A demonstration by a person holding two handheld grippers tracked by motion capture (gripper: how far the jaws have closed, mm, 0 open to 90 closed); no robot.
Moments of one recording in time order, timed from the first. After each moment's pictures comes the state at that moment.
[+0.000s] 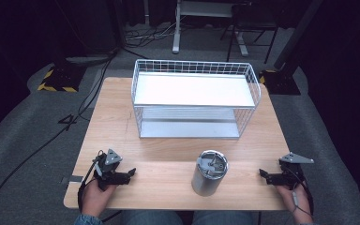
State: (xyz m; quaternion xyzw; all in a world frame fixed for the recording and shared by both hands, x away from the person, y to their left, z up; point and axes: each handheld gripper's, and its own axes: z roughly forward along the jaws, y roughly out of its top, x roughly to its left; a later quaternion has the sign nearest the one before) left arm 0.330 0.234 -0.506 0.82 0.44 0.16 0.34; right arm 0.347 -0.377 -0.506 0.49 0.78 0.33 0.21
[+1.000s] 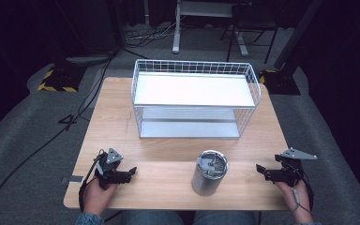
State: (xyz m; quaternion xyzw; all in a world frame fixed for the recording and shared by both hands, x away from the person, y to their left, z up) left arm 0.333 0.231 -0.505 0.82 0.44 0.17 0.33; right arm 0.341 -0.358 -0.470 0.48 0.77 0.38 0.18
